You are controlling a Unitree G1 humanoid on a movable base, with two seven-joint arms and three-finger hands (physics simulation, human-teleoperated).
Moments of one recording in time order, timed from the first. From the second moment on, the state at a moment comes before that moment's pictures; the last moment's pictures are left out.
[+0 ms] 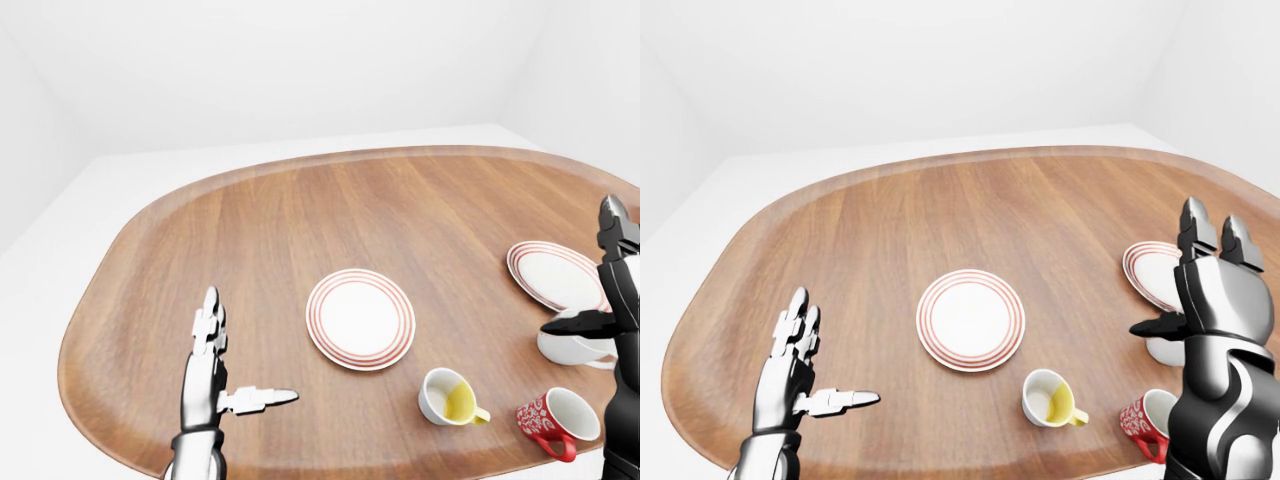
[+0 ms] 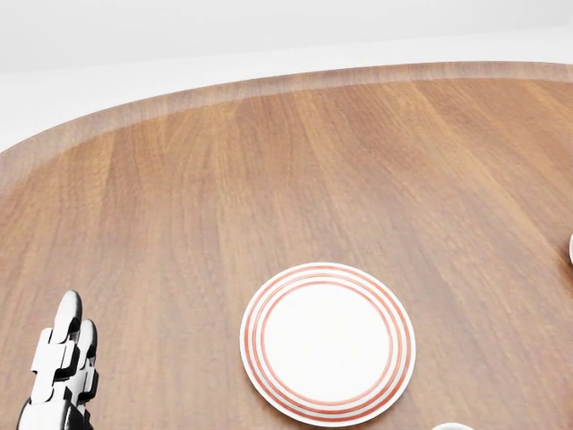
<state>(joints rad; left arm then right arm) 0.49 0.01 -0.05 -0.43 0.08 -0.09 0.03 0.01 -0.34 -0.59 -0.42 -0.92 0.09 0.30</state>
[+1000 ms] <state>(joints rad) 0.50 0.02 -0.07 -0.44 0.09 -0.09 0.06 0.11 -0.50 -0.62 0.29 -0.87 0.09 0.32</state>
